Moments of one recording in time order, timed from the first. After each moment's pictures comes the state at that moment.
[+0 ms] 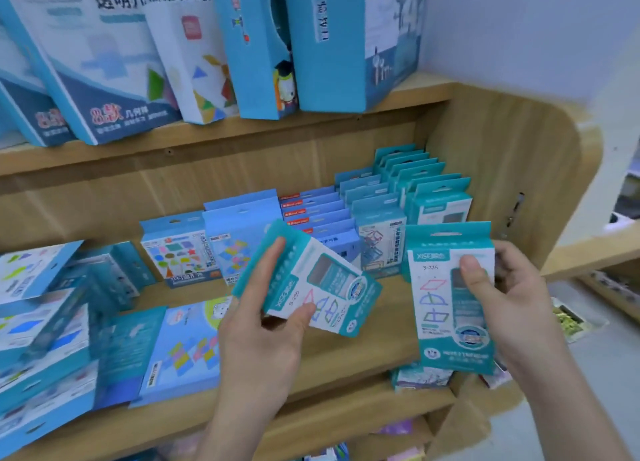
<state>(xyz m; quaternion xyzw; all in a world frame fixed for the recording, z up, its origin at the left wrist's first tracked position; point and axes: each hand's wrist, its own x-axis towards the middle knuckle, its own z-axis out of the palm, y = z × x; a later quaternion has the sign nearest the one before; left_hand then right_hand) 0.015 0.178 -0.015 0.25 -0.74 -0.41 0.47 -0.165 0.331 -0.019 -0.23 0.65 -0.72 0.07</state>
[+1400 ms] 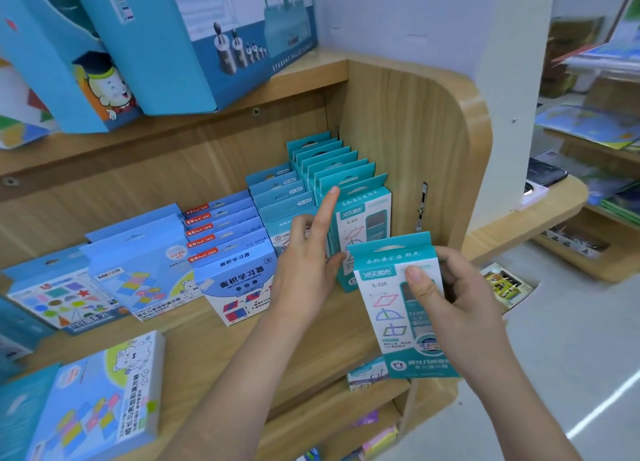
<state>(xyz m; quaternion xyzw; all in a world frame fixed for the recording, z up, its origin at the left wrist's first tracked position) -0.180 0.181 -0.048 0.13 -0.93 -0.21 0.28 -0.210 0.370 -0.043 -0.23 0.72 -0.65 0.06</state>
